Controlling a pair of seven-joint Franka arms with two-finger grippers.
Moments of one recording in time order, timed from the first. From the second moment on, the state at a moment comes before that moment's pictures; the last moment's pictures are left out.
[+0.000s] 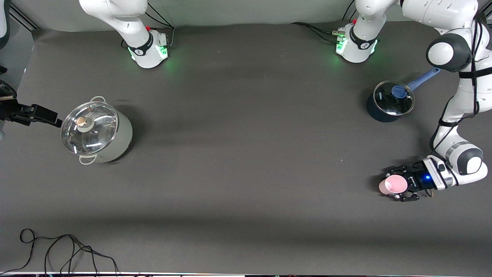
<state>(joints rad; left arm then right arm) 0.59 1.23 -0.26 -1.20 -1.09 1.63 2.52 -0.04 0.09 -0.03 -1.49 0.01 1.53 0.04</state>
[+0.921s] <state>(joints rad) 0.36 1.16 -0.63 -1.11 -1.09 2.22 2.16 -0.03 0.09 -0.02 -1.49 0.01 1.53 0.04</state>
